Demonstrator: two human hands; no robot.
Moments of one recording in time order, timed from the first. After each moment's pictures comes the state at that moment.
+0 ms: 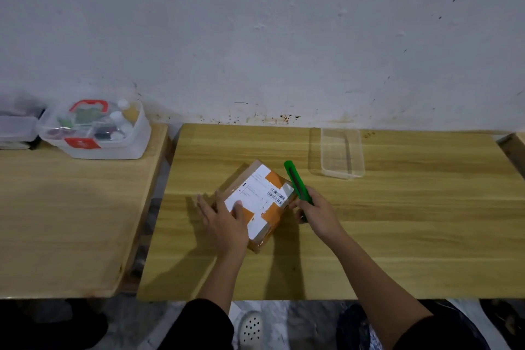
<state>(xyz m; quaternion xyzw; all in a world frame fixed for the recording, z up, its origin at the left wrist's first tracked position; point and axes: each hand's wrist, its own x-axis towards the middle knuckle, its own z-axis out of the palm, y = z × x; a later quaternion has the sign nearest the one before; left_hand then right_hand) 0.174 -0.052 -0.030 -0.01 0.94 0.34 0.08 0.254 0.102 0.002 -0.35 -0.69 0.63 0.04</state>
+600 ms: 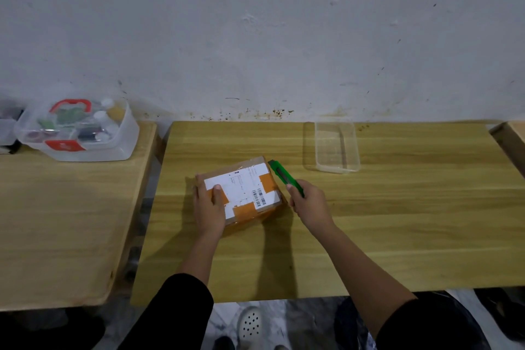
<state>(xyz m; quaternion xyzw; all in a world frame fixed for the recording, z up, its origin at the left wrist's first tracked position) 0.127 -0.057 -0.041 -0.01 0.88 0.46 0.14 0.238 0.105 -0.007 -0.36 -0.78 0.51 0.07</state>
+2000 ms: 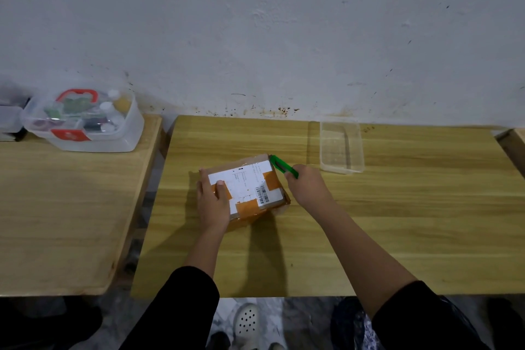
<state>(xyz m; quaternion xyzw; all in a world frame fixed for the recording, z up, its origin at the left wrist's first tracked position) 0.130 -0.054 -0.046 -0.02 0.87 0.47 0.13 0.206 0.108 0.029 -0.37 -0.85 0.38 -0.02</state>
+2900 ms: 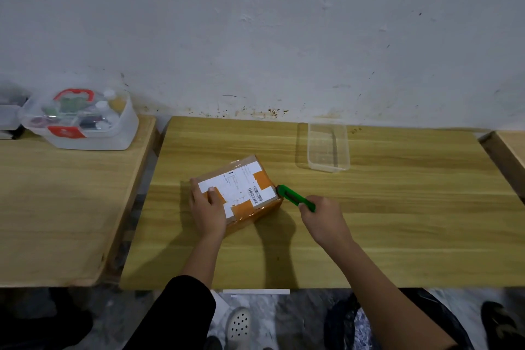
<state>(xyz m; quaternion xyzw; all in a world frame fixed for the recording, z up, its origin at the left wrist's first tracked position) 0.167 -0.047 -0.029 -0.09 0.86 0.50 0.10 0.301 0.105 0.032 -0.38 -0.86 0.35 0.00</state>
